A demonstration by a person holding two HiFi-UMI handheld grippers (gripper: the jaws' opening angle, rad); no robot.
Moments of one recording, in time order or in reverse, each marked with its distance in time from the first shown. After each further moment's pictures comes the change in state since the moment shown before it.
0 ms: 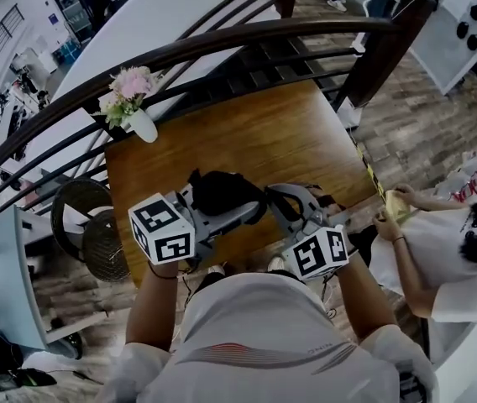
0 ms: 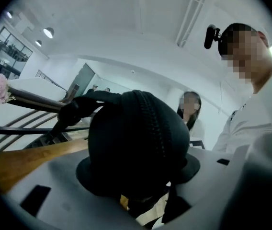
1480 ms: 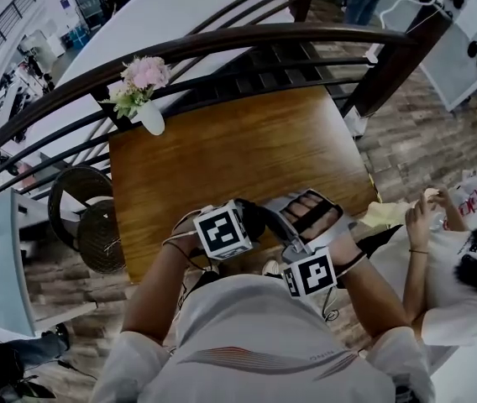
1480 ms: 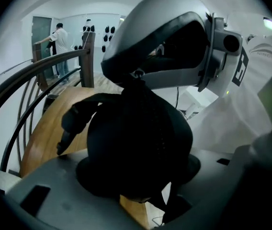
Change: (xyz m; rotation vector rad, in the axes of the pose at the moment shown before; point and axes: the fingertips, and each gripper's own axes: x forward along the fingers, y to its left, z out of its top) left arm 0.008 0.017 -0.175 0.255 0.933 -0.061; right arm 0.014 0.044 0.025 -0.671 0.097 0.131
